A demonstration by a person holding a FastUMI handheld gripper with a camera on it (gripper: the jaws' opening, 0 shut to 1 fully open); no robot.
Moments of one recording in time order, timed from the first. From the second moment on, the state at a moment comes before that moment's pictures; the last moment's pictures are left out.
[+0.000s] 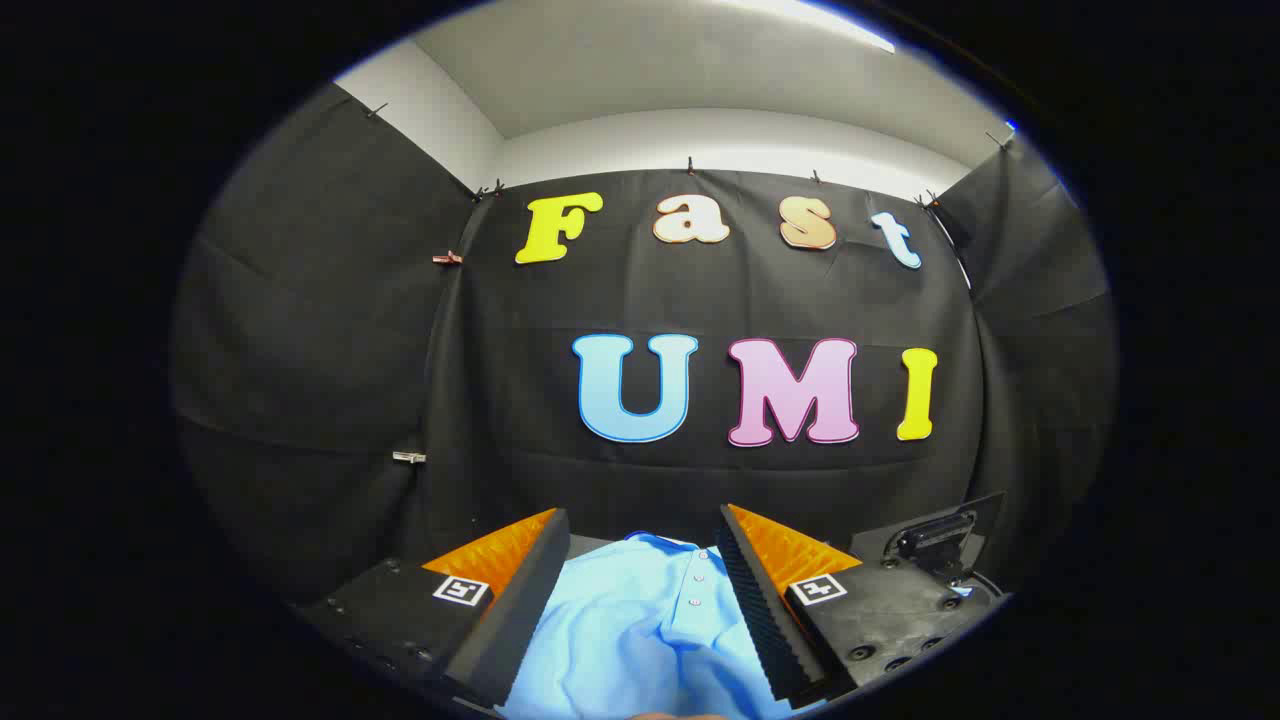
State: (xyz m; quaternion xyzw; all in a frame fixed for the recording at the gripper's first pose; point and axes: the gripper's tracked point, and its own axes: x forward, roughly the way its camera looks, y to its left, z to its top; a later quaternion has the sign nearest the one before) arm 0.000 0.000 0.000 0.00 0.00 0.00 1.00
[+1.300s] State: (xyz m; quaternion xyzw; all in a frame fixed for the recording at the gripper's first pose) arm 0.035 -0.040 -0.029 -0.01 0.07 -0.05 1.00
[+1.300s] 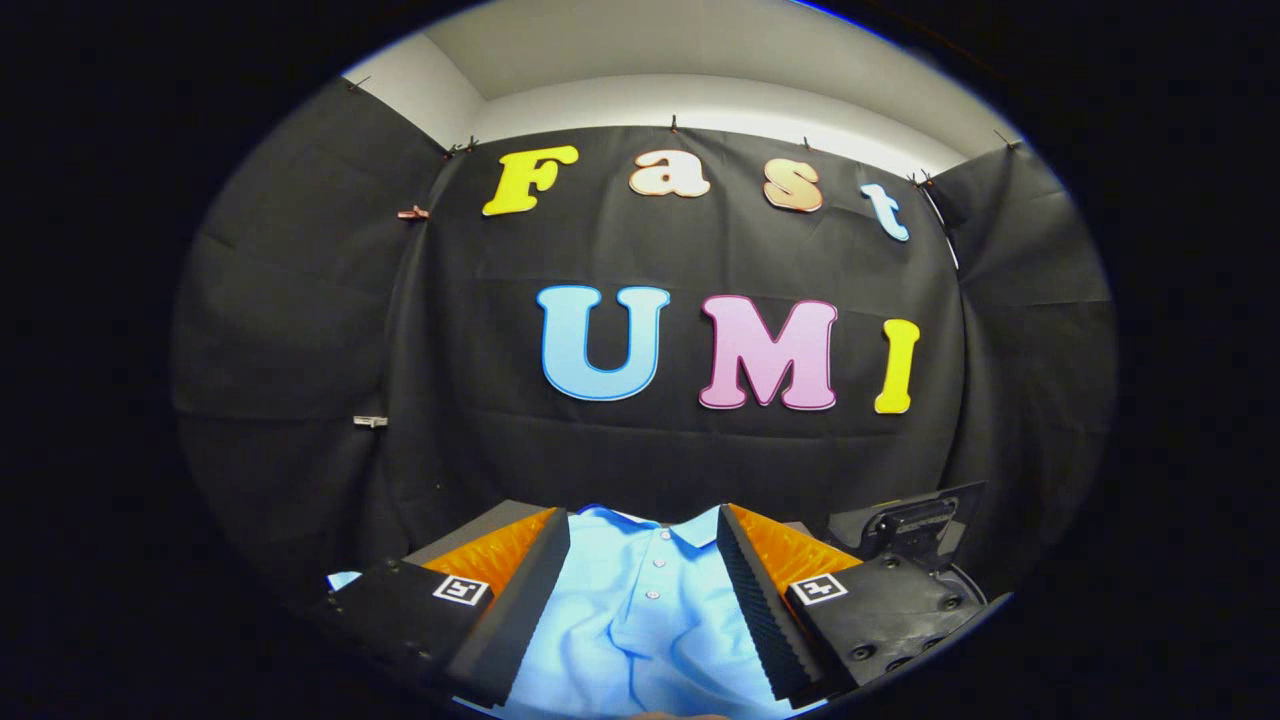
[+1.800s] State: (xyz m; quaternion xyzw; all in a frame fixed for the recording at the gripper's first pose) arm 0.039 -0.056 -0.031 0.00 0.11 -0.07 0.99
